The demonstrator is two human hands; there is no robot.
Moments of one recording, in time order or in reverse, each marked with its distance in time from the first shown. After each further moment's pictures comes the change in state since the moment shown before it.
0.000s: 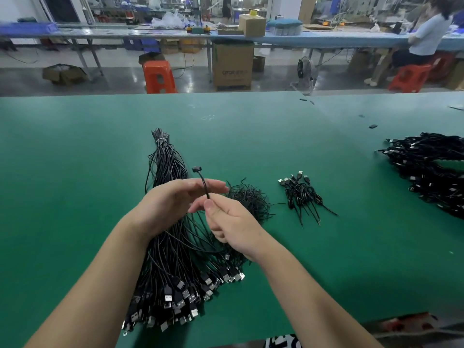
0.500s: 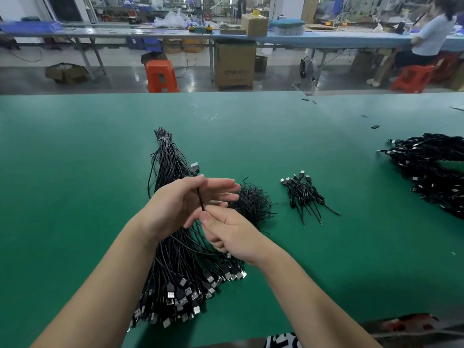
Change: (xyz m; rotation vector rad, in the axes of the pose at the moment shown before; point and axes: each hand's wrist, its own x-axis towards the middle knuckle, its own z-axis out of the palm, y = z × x) left_hand -0.005 0.011 0.028 -0.286 0.007 0.010; right_hand -0.006 0.005 0.007 0.061 -0.146 0.013
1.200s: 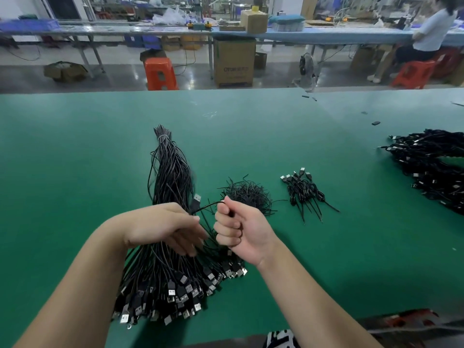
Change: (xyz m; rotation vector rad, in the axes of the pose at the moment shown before) left_hand -0.031 0.005 -0.022 0.663 -0.048 -0.520; right_hand 0.006 0.031 -0.019 0.898 0.056 0.176
